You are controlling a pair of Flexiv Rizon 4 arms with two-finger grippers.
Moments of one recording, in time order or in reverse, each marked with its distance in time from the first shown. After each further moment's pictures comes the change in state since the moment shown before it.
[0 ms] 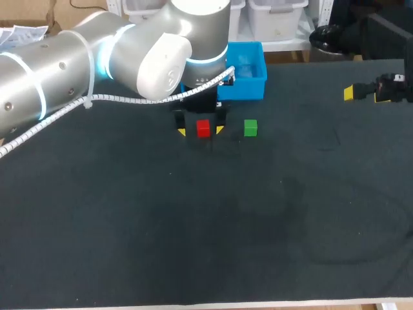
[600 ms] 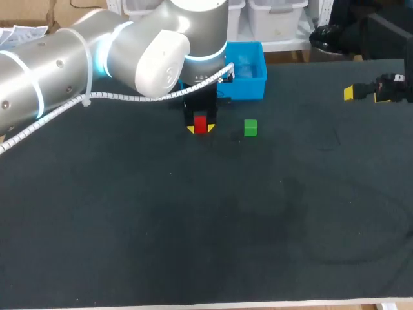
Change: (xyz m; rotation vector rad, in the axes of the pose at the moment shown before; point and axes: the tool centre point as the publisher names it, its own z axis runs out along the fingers) left arm -0.004 -0.001 -0.011 0.016 -0.006 -0.005; right arm 0.000 0.000 0.000 0.000 0.000 0.000
